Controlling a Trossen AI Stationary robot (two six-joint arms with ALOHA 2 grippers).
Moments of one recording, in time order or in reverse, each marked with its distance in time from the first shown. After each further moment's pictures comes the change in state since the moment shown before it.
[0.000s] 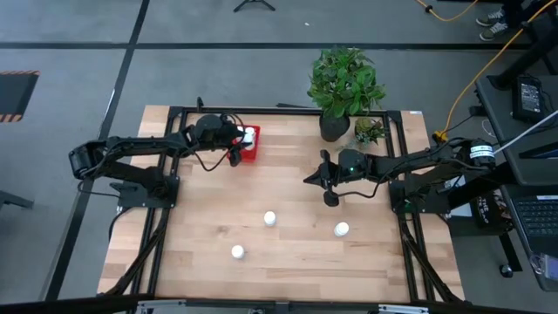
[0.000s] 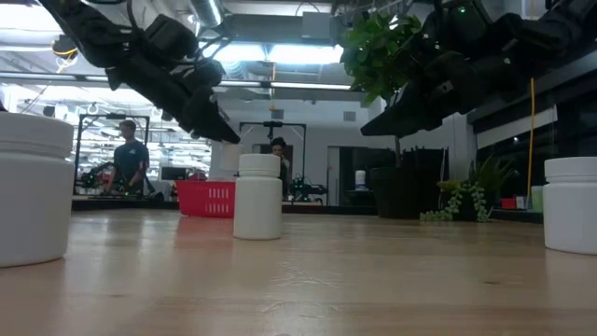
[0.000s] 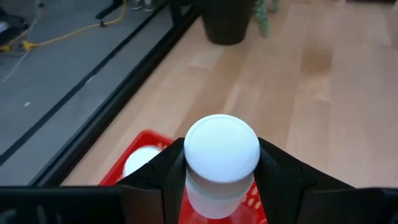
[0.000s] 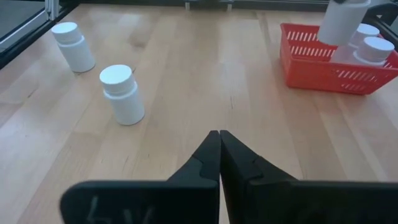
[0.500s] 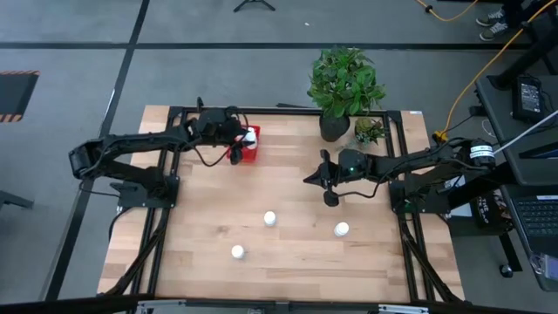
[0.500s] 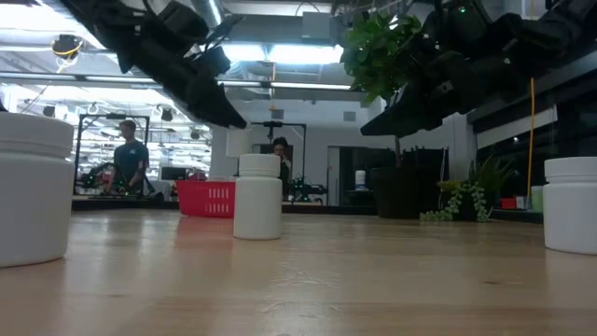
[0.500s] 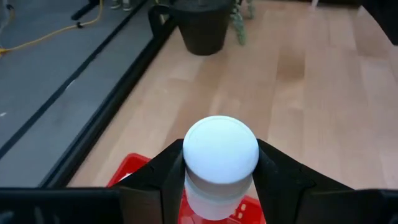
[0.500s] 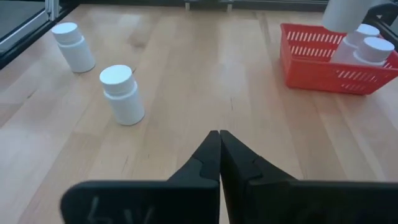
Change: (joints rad) left arm -0.004 -0.001 0.139 -0.177 0.070 0.039; right arm 0.000 0.000 0.000 0.001 0.000 0.001
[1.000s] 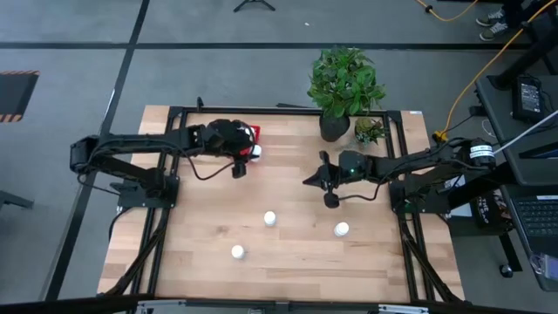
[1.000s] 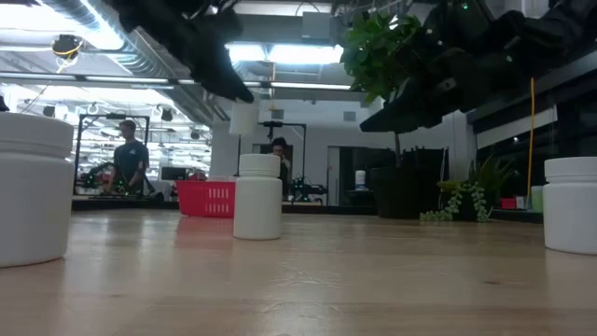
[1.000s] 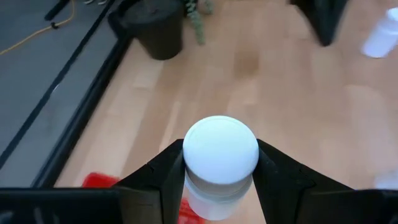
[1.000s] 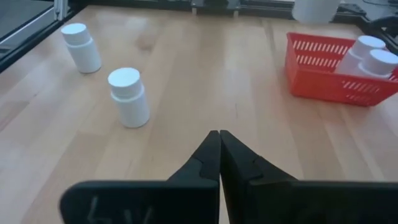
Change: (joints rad) left arm -0.239 -0.001 0.182 -0.262 -0.155 -0.020; right arm 0.016 0.000 0.000 0.019 0.000 -0.026
